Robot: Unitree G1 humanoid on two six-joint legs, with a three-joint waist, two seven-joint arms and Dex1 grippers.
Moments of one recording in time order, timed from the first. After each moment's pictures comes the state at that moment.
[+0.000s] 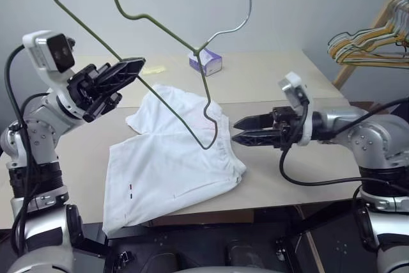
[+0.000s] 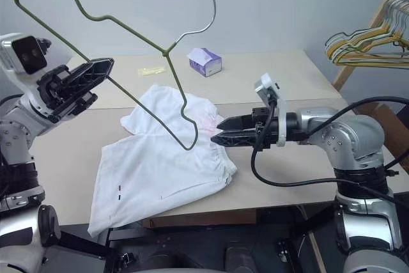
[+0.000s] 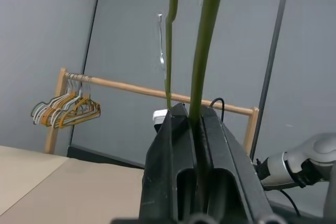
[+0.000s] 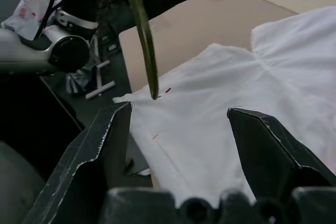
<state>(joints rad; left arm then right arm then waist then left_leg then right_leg) -0.63 0.63 0.37 0.06 -1.15 0.84 -1.19 -0.66 -0.67 0.04 -0.17 0.85 1.10 1.11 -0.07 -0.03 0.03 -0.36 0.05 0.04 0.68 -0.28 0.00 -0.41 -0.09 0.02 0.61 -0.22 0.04</state>
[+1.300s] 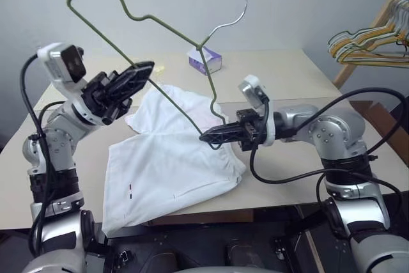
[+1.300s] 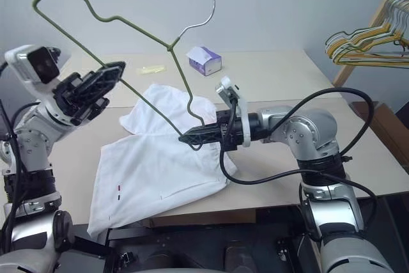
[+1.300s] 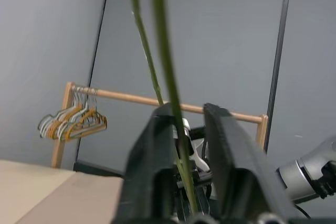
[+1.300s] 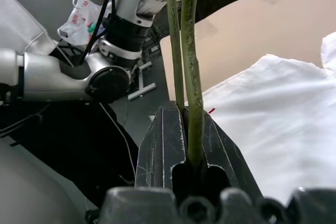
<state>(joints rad) -0.58 0.54 0.33 0.02 -1.08 0.75 -1.19 -0.77 -0.49 0.11 -0.12 0.87 1.17 1.02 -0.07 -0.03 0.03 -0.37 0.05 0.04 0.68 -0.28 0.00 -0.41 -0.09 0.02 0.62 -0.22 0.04</state>
